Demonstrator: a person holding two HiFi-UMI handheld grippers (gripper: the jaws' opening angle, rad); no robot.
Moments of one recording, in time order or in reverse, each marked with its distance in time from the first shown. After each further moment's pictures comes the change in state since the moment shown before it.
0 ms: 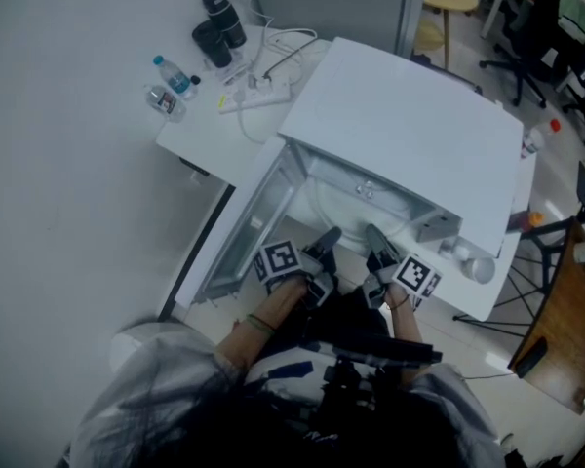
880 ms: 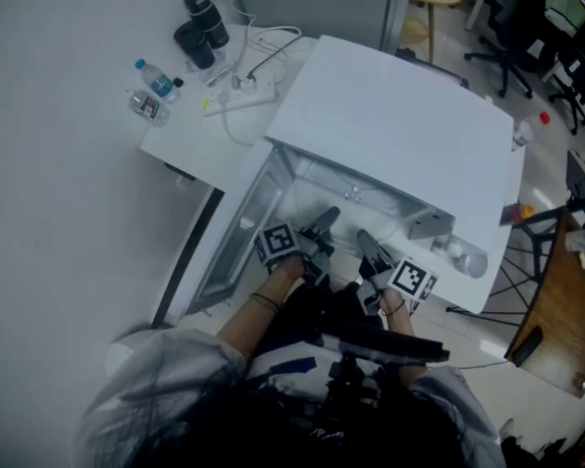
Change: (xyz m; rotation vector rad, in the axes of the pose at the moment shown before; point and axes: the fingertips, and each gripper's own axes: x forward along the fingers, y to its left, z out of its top) left arm 0.046 0.007 0.031 -0.022 0.003 -0.136; right arm -0.014 0.001 -0.008 -0.006 0.042 -0.076
